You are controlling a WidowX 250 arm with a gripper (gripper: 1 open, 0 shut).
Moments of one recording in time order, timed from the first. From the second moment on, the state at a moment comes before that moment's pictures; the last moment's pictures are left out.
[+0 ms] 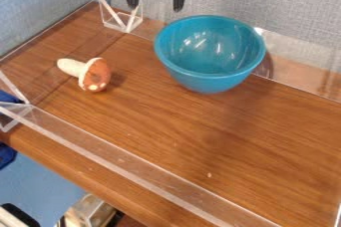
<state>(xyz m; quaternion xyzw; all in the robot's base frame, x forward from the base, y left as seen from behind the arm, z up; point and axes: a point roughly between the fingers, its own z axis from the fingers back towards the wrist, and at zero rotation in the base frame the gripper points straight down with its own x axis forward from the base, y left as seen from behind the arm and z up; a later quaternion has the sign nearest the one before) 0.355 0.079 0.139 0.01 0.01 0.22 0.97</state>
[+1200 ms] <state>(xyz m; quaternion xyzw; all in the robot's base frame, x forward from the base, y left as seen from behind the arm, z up) 0.304 0.184 0.069 0.06 0.05 0.37 0.92</state>
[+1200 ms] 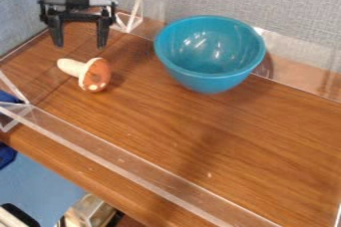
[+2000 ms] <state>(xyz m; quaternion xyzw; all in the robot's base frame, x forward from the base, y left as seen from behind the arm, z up) 0.291 0.156 0.038 0.08 0.08 0.39 0.91</state>
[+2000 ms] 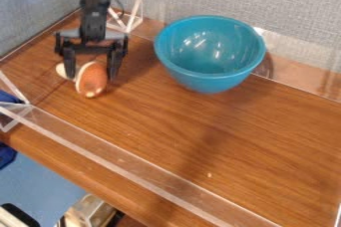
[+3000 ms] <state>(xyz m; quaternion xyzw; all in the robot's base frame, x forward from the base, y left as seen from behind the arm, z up) 0.298 0.145 0.077 0.06 0.07 0.33 0.94</state>
